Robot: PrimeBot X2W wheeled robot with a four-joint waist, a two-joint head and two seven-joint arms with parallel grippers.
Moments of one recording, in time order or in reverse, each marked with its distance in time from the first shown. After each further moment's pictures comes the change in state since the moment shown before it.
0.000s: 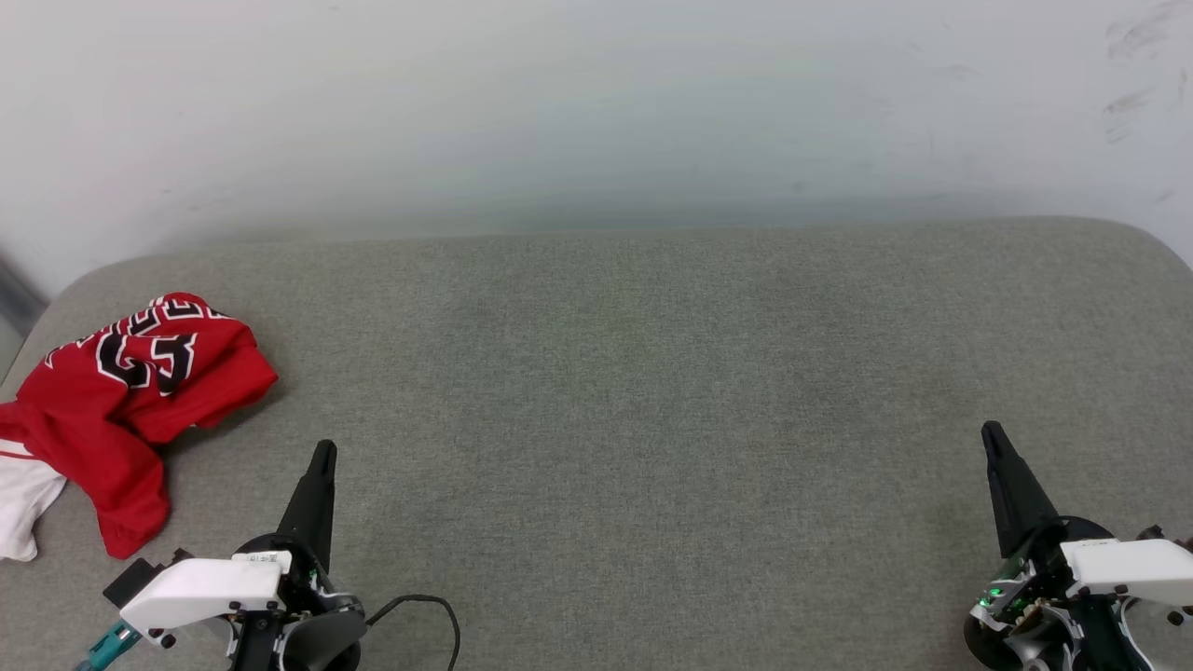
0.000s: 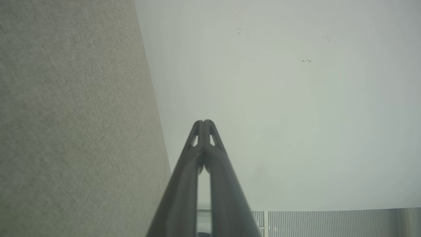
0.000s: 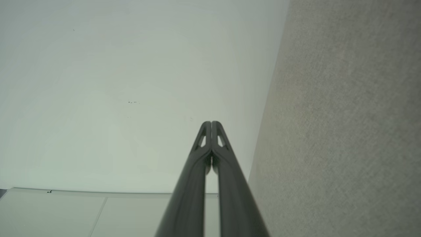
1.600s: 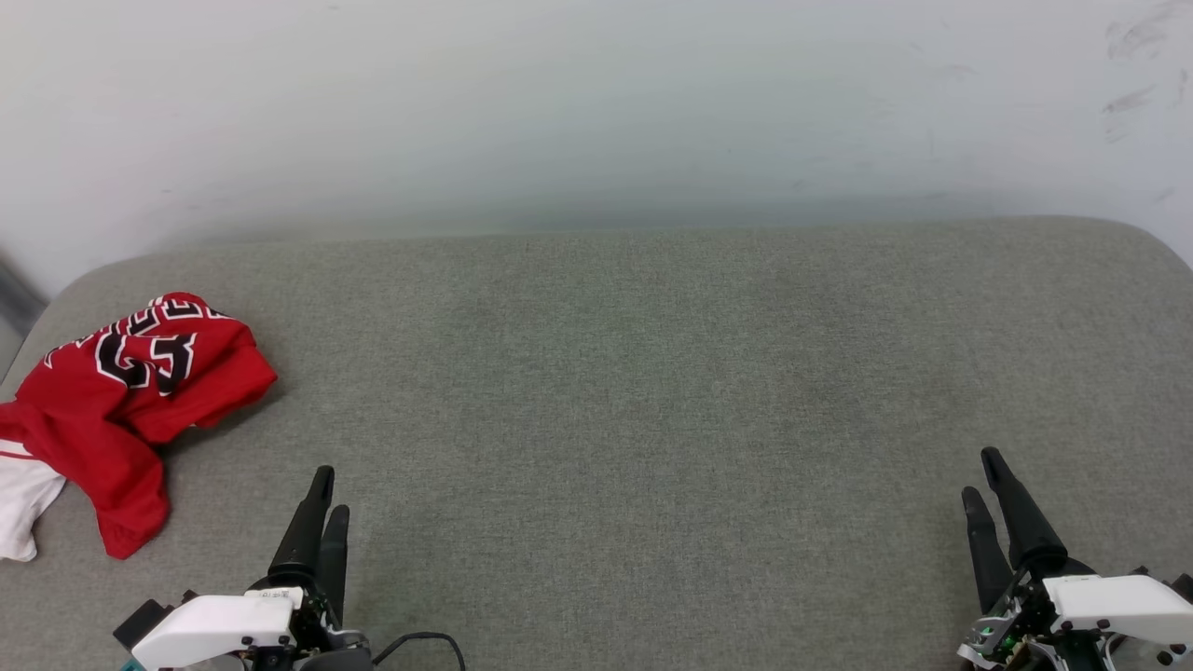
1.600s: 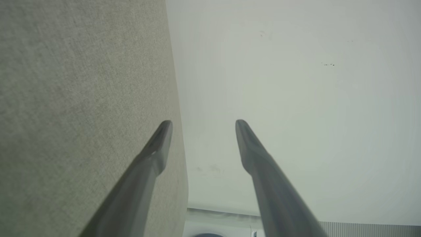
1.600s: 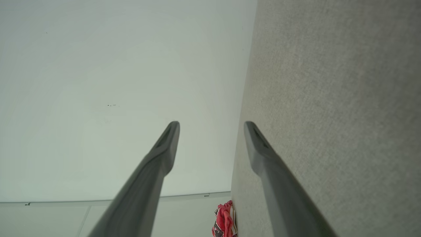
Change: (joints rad) left arm 0.049 -0.005 -0.010 0.035 0.012 0.001 -0.023; right arm 0.048 0.001 0.016 0.037 -0.014 0.000 -0.022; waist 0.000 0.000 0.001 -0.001
